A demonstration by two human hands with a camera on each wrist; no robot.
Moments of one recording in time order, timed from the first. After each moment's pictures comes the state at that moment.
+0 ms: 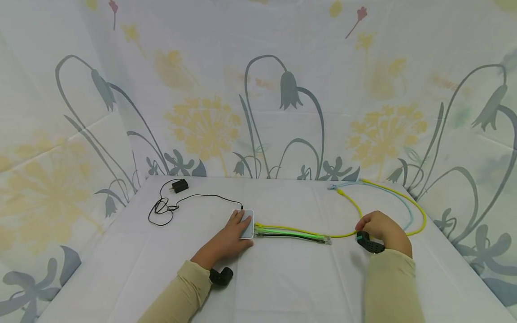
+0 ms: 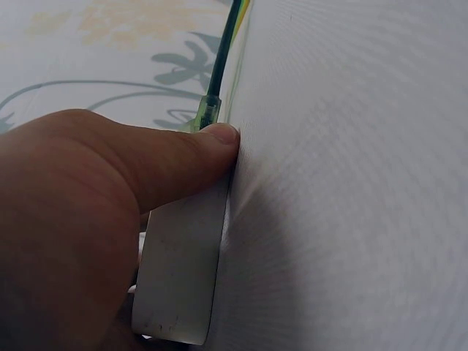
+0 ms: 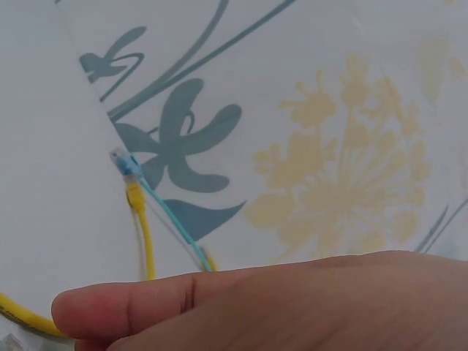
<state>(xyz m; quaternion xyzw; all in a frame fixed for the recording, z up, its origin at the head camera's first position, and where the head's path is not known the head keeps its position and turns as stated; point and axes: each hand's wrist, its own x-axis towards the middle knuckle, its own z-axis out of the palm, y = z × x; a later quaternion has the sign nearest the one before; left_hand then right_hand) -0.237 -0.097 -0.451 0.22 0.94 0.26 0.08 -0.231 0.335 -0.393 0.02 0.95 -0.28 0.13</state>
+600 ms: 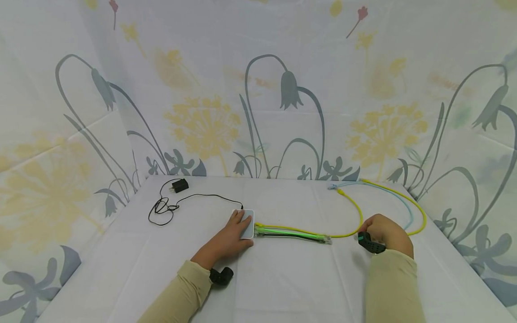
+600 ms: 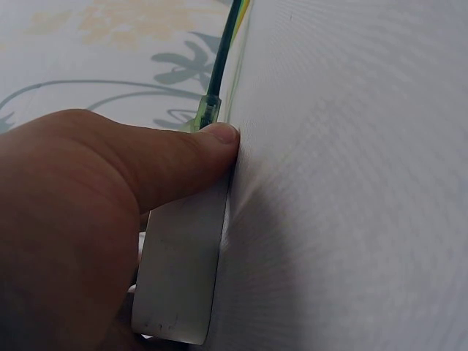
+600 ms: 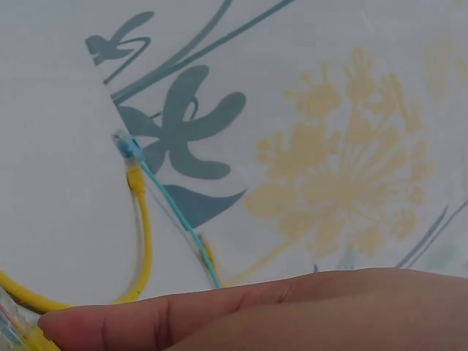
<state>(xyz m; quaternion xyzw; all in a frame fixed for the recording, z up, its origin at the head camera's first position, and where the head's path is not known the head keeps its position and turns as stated) -0.237 -0.097 -0.451 0.22 0.93 0.27 0.08 -0.235 0.341 -0.400 0.05 0.94 -0.30 0.17</state>
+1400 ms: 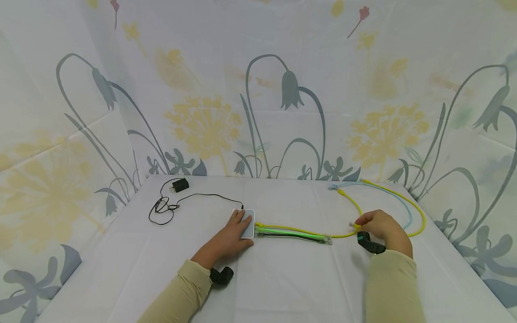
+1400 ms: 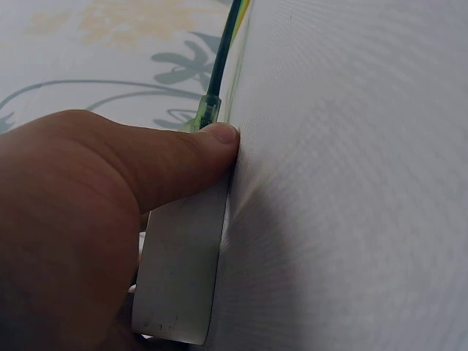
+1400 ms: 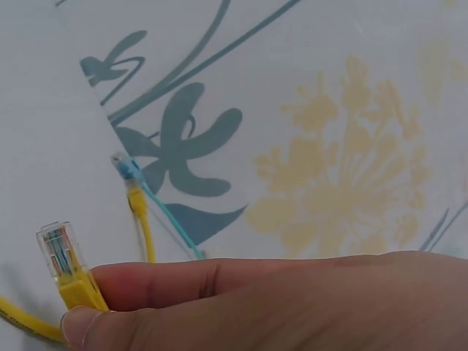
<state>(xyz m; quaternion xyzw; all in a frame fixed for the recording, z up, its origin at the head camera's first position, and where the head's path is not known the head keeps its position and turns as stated) -0.239 -0.098 -0.453 0.21 0.94 0.27 0.08 -0.233 0.336 -0.393 0.04 0.95 -0.28 0.12</state>
